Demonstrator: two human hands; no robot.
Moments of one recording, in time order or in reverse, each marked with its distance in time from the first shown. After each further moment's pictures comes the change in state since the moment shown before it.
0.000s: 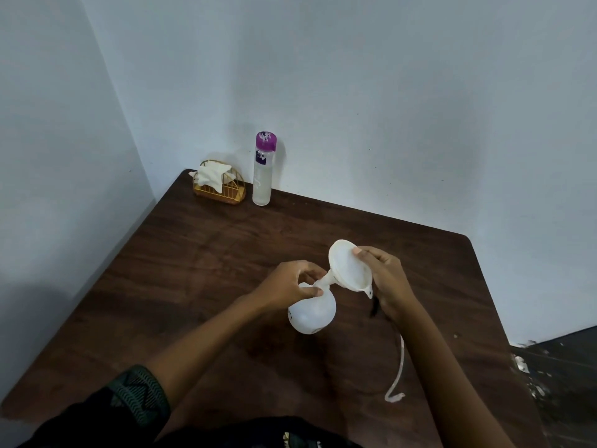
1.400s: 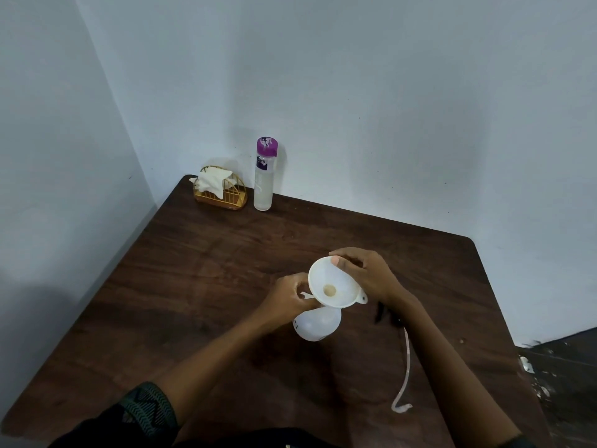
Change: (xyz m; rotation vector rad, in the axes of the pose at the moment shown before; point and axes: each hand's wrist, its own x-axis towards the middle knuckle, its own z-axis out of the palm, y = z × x) left_hand 0.000 -0.020 0.016 -0.140 0.163 -0.043; right_hand 0.024 -0.006 0.010 -0.569 -0.270 -0.315
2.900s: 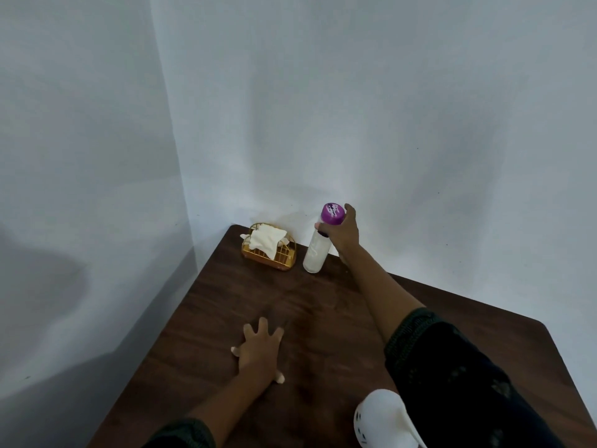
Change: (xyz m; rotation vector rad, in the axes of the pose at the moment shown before) left_hand 0.051 -0.098 -0.134 0.984 -0.260 -0.533; right_hand 0.288 -0.080 0.091 0.319 0.299 0.265
